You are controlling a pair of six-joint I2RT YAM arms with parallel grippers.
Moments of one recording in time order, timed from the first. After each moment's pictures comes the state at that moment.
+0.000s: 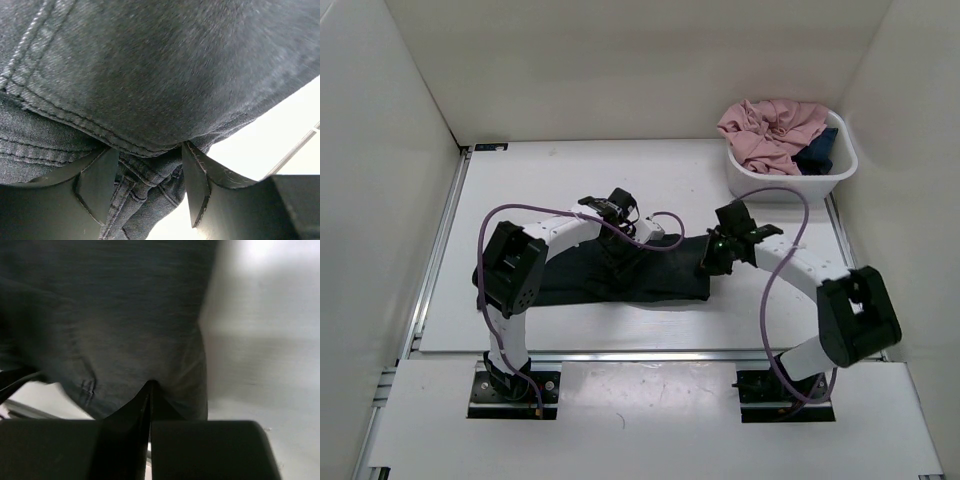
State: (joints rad) left arm -0.61 1.93 1.36 -0.78 0.36 0.38; right arm 0.44 1.45 0.89 -0.46 -0.22 0.67
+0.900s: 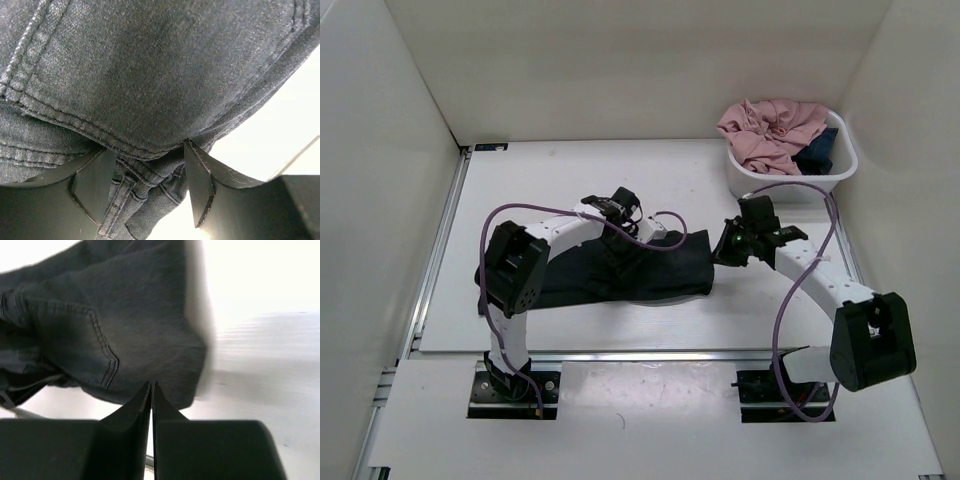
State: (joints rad) left arm -0.62 1.93 1.38 -0.79 0.32 0.38; right arm 0.32 1.33 0.87 -0.48 -0.22 0.60
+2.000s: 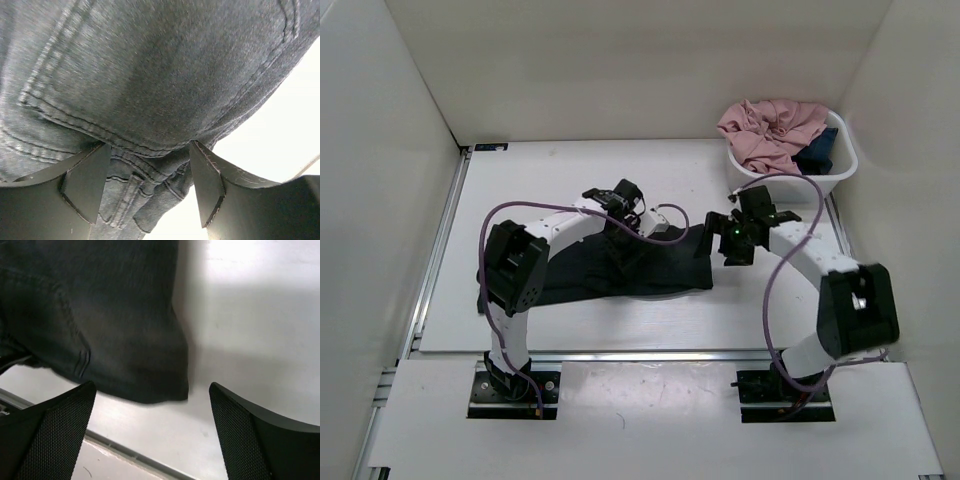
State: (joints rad) left arm -0.62 1.95 1.46 -0.82 0.26 0.40; right arm 0.28 1.48 0.96 -0.55 -0.32 0.40
